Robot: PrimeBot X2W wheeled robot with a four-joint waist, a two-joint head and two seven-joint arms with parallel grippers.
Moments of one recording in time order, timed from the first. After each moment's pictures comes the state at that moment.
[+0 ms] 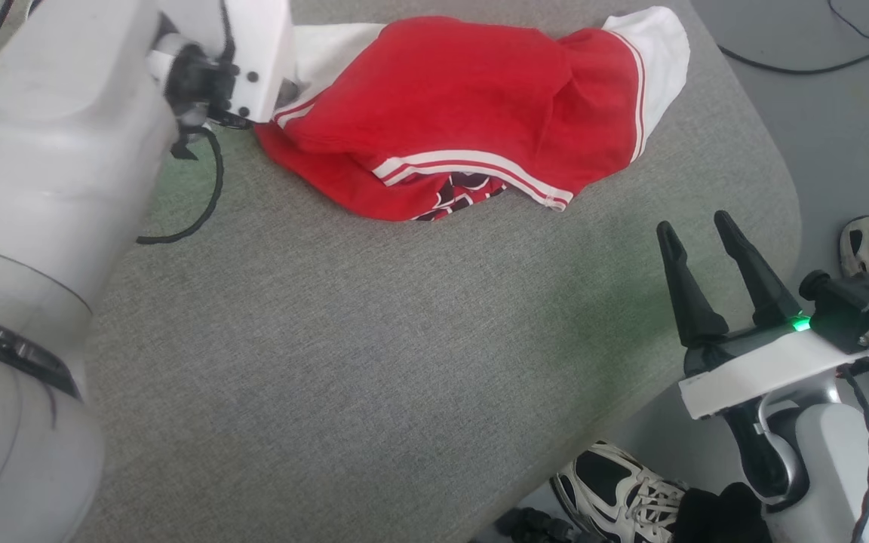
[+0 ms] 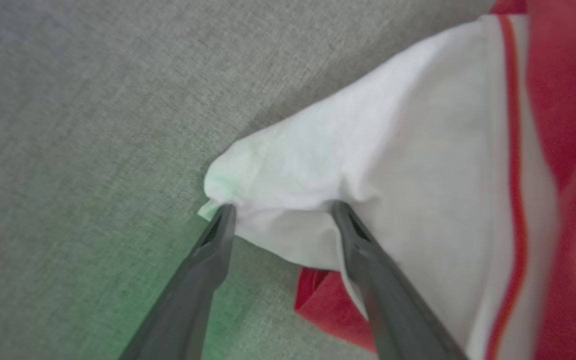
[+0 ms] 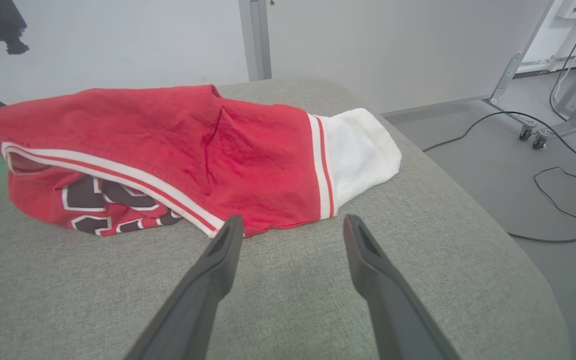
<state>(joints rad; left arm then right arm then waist) -1.48 0.26 -0.98 1.12 -0.97 -0.13 0.82 -0.27 -0.19 0.13 0.13 0.45 0.13 -0.16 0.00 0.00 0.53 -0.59</state>
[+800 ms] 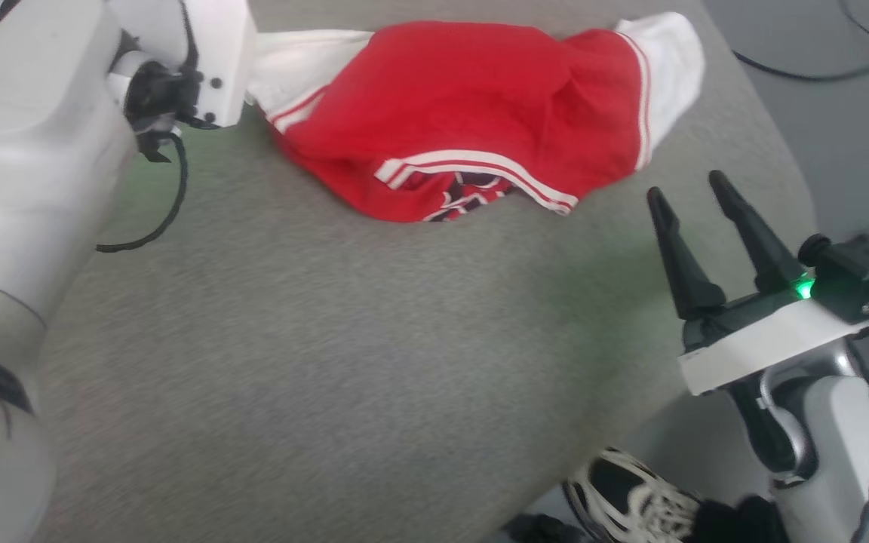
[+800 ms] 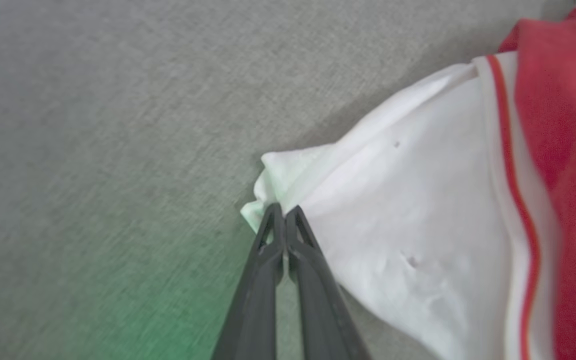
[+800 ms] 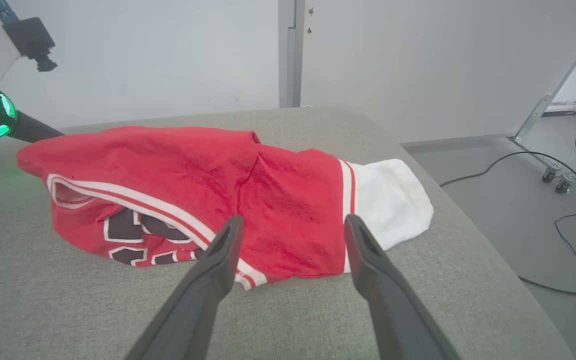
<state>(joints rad) -1.46 0.34 -1.05 1.06 -1.06 -0.13 0.69 -0.32 -0.20 0.17 0.04 0.42 0.13 -0.09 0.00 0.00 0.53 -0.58</state>
